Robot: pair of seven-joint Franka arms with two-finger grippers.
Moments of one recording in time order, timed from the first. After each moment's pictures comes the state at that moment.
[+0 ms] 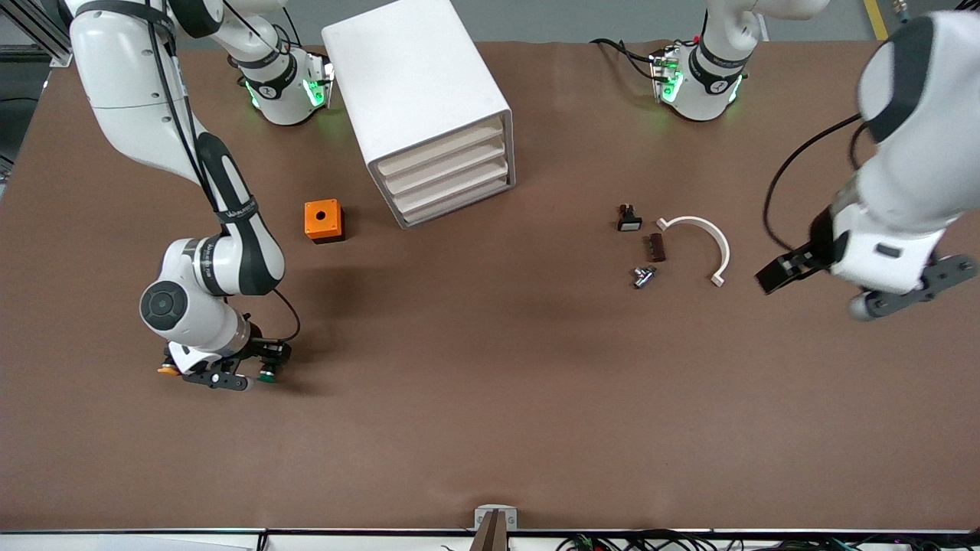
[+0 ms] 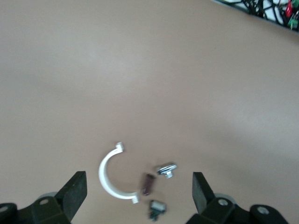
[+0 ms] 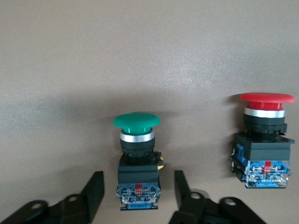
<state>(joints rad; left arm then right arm) -0.34 0.24 0.17 -1.35 0.02 1.59 -0.51 0.17 0.66 -0.10 -1.76 0.08 2.43 0.21</state>
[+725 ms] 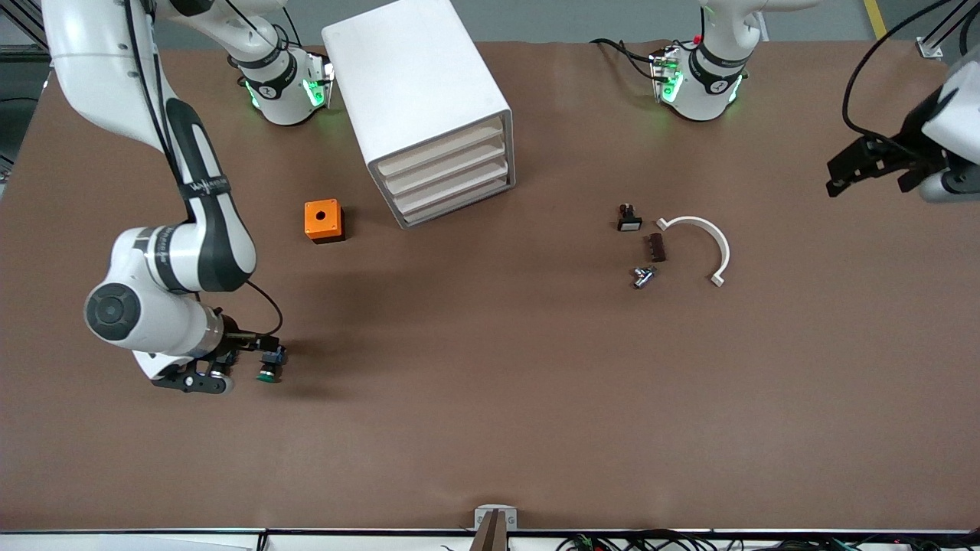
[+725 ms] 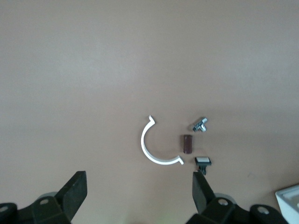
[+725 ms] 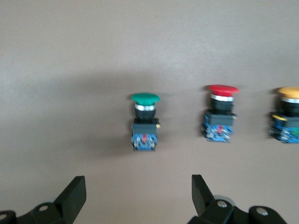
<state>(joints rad) 0.00 -0.09 -0.11 -1.62 0.02 1.54 -0.13 0.17 0.54 -0.11 -1.59 0.06 2.02 0.14</state>
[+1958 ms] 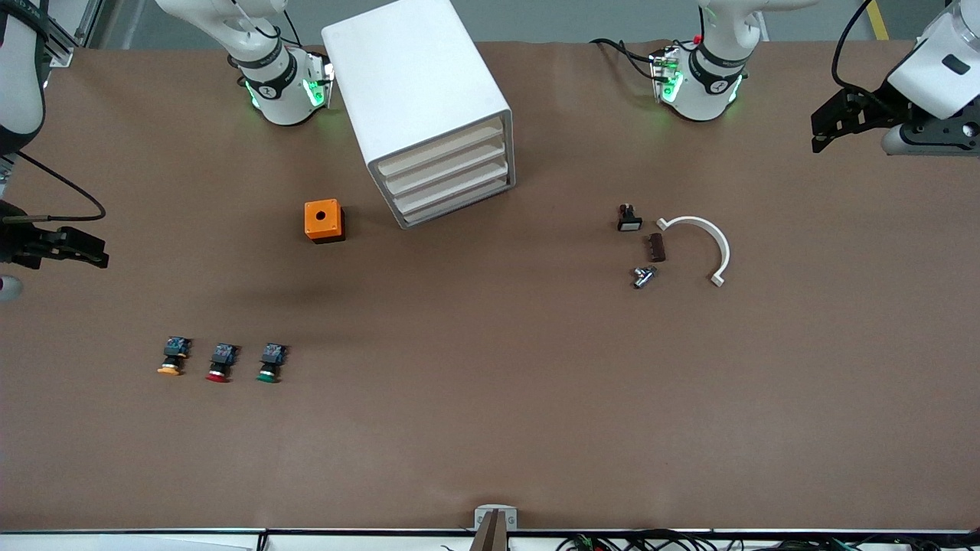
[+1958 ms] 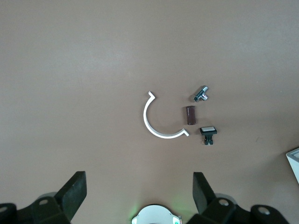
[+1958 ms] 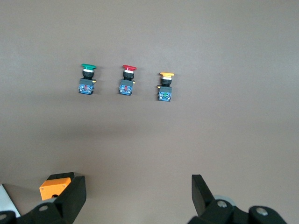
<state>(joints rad) 0.01 -0.16 -0.13 -1.67 0.02 1.46 -0.02 0.01 0.17 -0.13 -1.53 -0.05 1.65 -0.14</state>
